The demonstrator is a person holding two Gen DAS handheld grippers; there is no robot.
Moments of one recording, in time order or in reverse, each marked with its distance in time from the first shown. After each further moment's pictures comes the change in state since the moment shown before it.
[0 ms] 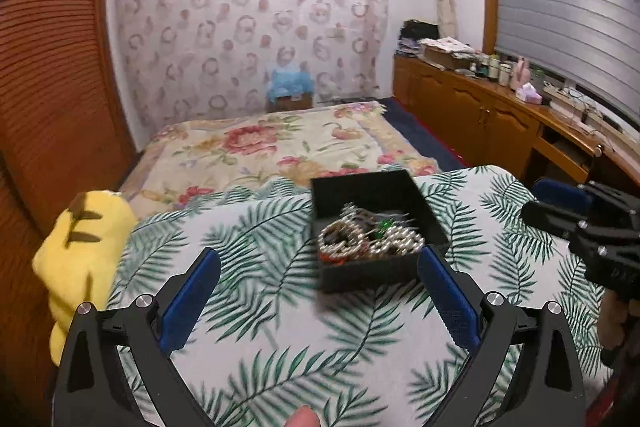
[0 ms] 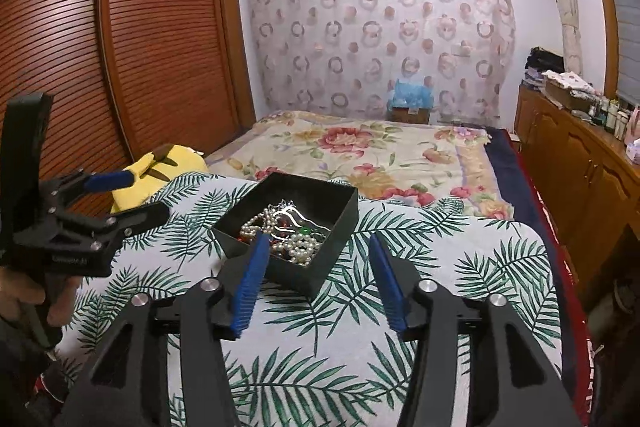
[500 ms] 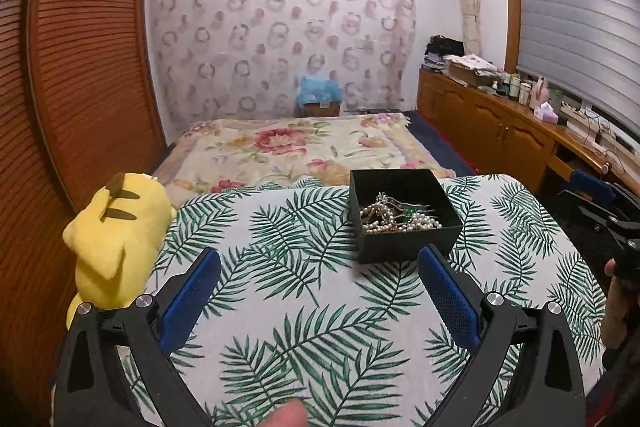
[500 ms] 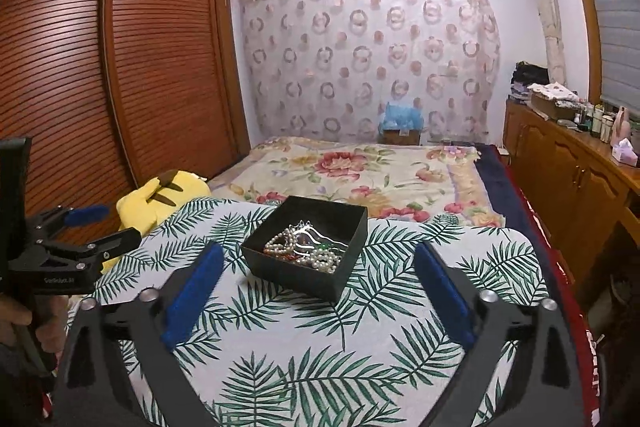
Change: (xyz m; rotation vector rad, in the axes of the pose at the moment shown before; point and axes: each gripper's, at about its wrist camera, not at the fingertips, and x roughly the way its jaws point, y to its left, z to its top) left arm -0.055 0.027 -0.025 -0.068 -0.031 0.073; right arm -0.042 0.030 -0.002 0.031 -0.101 -0.047
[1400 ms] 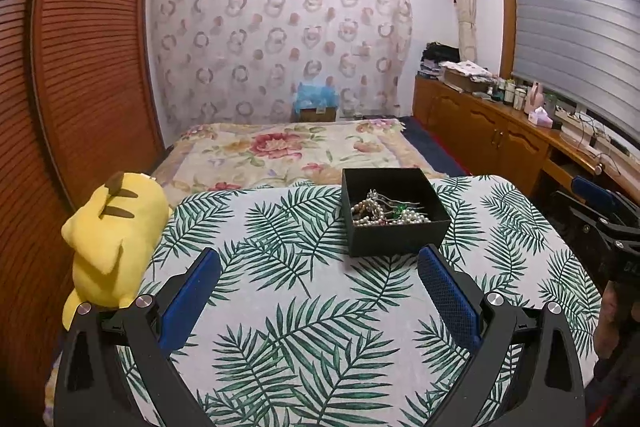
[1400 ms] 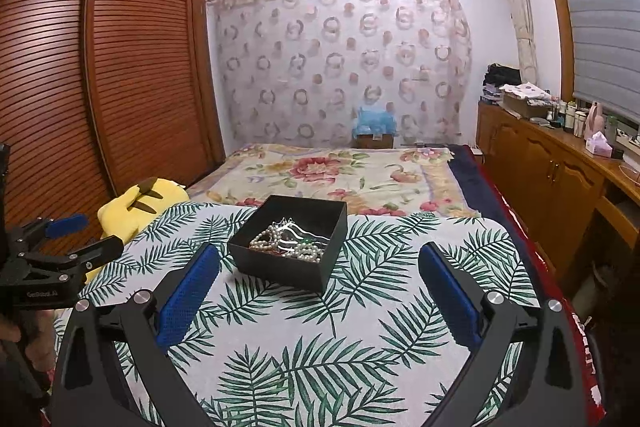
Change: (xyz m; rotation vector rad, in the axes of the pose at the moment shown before) left arm -0.015 -0.004 -0.013 -0.007 -0.025 -0.019; right arm -0.014 0.004 -0.014 0.034 -0.017 -0.083
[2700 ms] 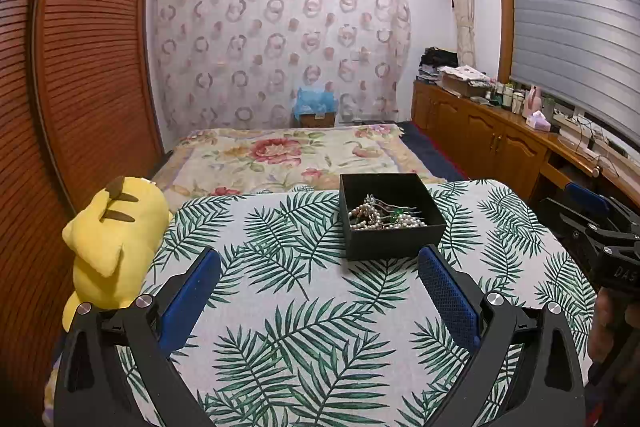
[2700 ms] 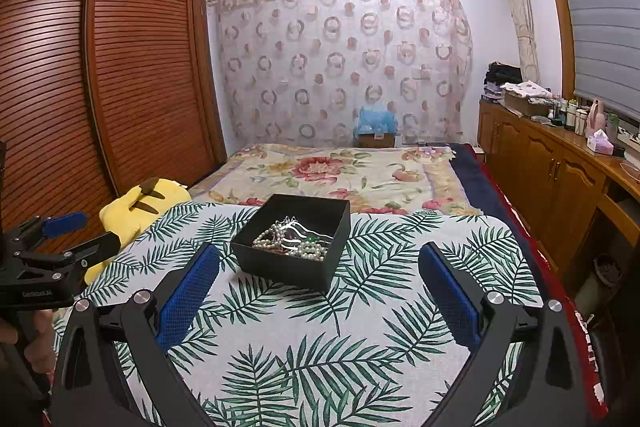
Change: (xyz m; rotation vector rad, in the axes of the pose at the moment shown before) left arm -0.008 -0.001 0.005 0.002 -0.015 0.000; right arm 0.002 0.005 0.000 0.001 0.001 0.000
